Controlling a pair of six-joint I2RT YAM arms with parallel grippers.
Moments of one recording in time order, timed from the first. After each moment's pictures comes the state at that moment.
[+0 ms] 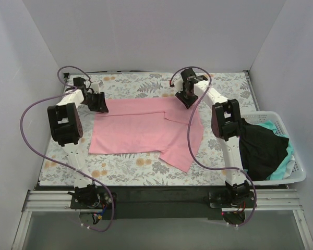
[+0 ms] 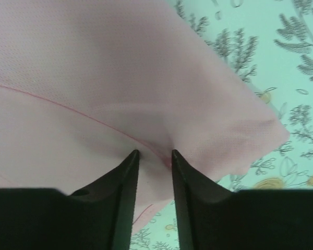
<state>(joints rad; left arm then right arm) 0.16 2.19 1.64 -0.63 0.50 0.24 0.37 2.38 2.06 -0.87 -0.02 -0.48</state>
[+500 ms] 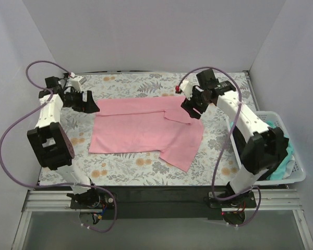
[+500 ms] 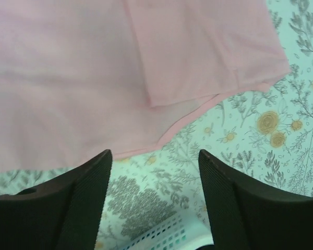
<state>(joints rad) 0.29 1.83 1.52 -0.80 0.78 0.45 0.38 1.75 1.60 -0.91 -0.23 -0.67</state>
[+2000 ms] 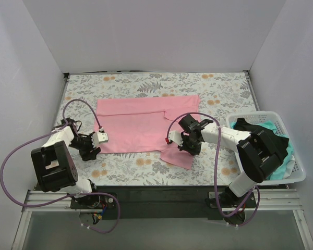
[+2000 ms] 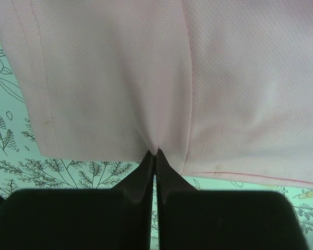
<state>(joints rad) 0.33 1.47 0.79 -0.90 0.51 1.55 0.67 1.60 0.92 -0.71 -0.14 -0.69</state>
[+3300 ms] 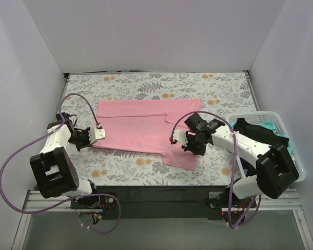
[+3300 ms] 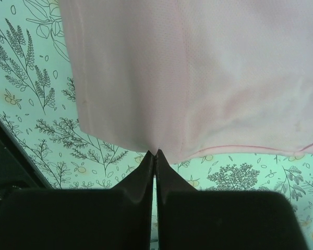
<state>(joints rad) 0.34 1.41 0.84 -0.90 0.51 1.69 0.67 1.40 0.91 -0.83 -0.17 -0.71</state>
